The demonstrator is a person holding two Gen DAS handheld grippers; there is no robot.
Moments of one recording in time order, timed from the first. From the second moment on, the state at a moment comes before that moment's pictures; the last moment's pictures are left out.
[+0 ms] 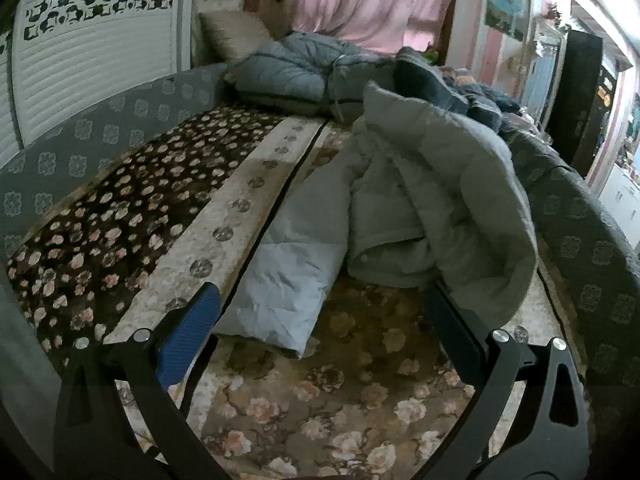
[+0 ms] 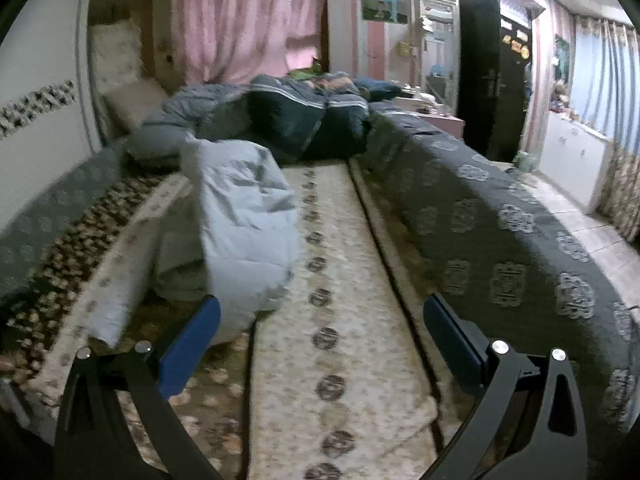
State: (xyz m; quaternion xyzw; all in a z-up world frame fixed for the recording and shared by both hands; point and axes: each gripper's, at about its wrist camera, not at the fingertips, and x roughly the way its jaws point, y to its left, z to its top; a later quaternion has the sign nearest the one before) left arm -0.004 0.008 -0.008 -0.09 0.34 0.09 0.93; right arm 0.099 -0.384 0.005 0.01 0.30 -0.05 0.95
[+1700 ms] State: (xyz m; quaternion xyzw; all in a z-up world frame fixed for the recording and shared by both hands) left arm -0.006 0.032 -0.013 -0.11 0.34 0.10 0.93; right arm 0.103 -0.377 0.003 0.00 0.30 -0.07 0.95
